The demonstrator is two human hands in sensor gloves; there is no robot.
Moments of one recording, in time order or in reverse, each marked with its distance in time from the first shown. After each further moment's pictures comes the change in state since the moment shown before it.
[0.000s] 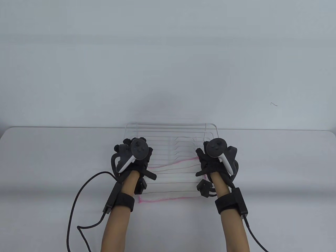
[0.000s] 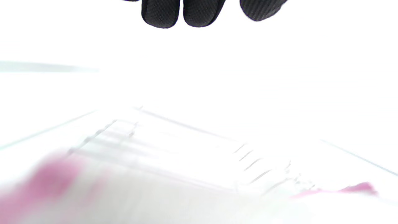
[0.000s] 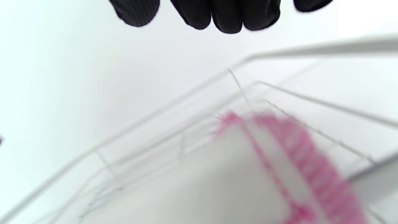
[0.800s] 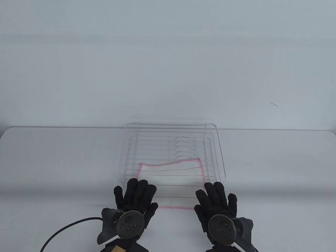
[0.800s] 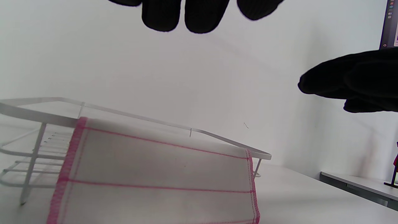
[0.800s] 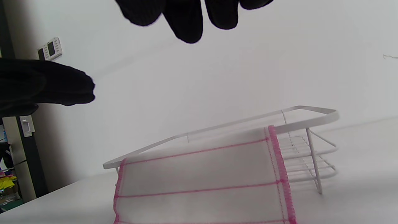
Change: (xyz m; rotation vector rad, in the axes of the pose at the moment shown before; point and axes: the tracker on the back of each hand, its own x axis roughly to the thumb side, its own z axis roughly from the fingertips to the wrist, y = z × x) left_hand 0.033 0.006 0.201 0.063 -0.344 -0.022; right_hand -0.004 0.014 0.214 -0.144 -0.366 0.195
